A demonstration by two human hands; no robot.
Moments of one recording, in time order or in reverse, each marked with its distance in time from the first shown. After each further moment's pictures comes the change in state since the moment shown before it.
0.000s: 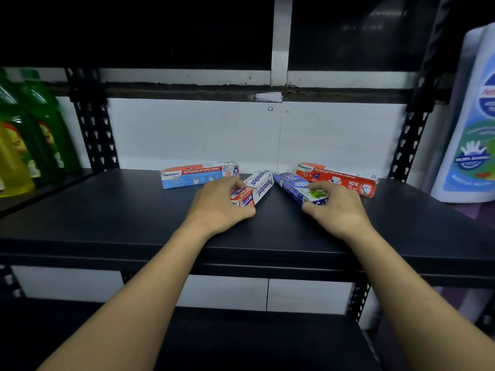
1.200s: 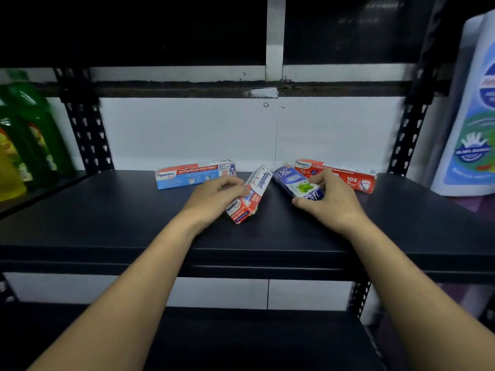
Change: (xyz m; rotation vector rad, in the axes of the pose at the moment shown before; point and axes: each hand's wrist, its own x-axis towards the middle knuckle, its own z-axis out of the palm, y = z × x) left_hand 0.010 -0.010 0.001 -0.547 -0.170 -0.138; right_hand 0.011 0.006 0.005 0.135 -0.028 -0.003
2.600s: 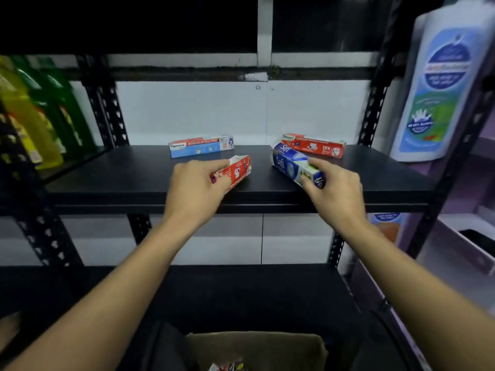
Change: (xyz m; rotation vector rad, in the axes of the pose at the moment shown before) left_hand -0.180 0.063 -0.012 0.392 0.366 0.249; right_hand -0.144 -0.029 -0.043 -0.171 0.303 -0.189
